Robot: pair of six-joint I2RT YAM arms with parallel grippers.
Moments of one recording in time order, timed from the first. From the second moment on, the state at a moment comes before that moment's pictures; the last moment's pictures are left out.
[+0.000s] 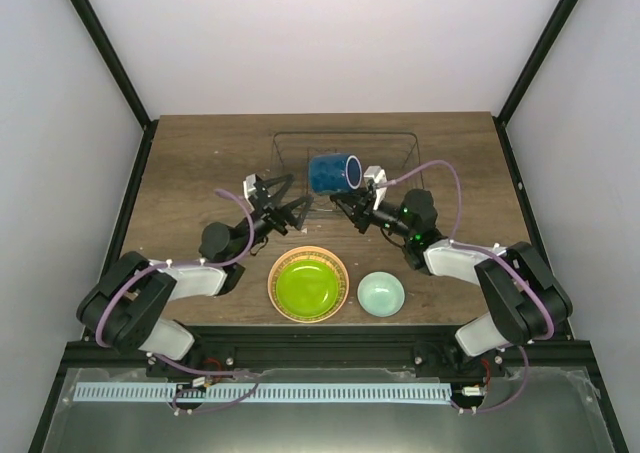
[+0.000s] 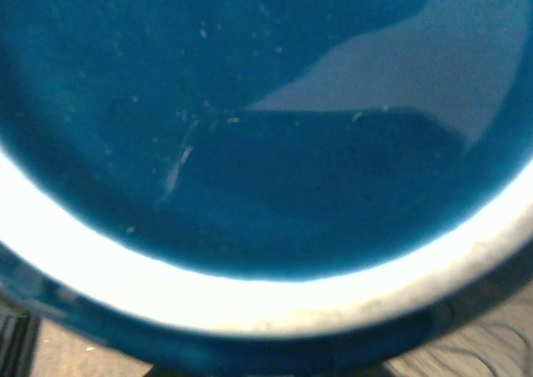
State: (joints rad) left arm -0.59 1.46 0.42 1.46 0.32 -1.86; right arm 0.47 1.48 0.56 0.98 -0.65 0.29
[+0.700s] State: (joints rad) left arm -0.46 0.95 0.51 0.53 0.25 -1.22; right arm 0.46 1.60 1.13 0.13 -0.03 0.23
